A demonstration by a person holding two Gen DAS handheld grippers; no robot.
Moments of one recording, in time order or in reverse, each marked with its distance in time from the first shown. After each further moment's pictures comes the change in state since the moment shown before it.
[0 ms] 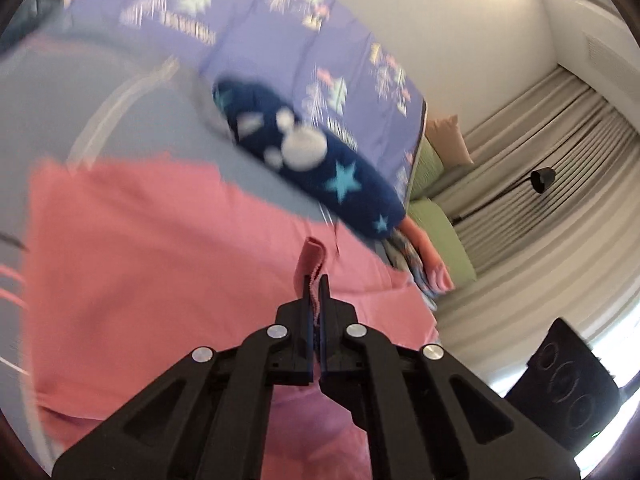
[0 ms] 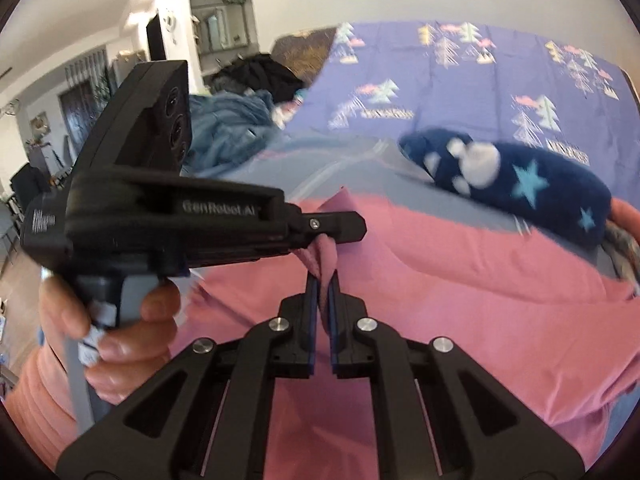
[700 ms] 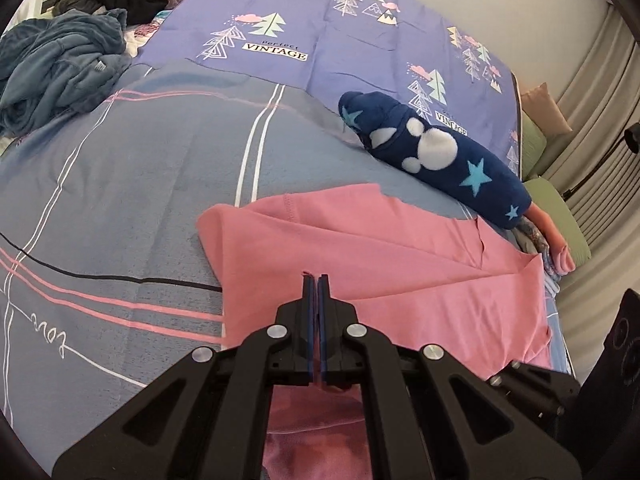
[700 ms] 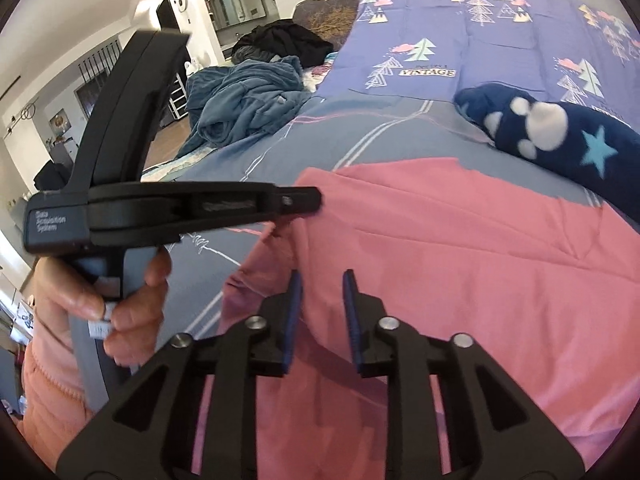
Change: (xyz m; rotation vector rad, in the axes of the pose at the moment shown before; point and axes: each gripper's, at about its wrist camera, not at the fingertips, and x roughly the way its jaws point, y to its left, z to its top) left arm -0.023 0.050 0.013 0.114 0.039 0.436; right arm 0.043 0.020 -0.007 0.050 0.143 0.114
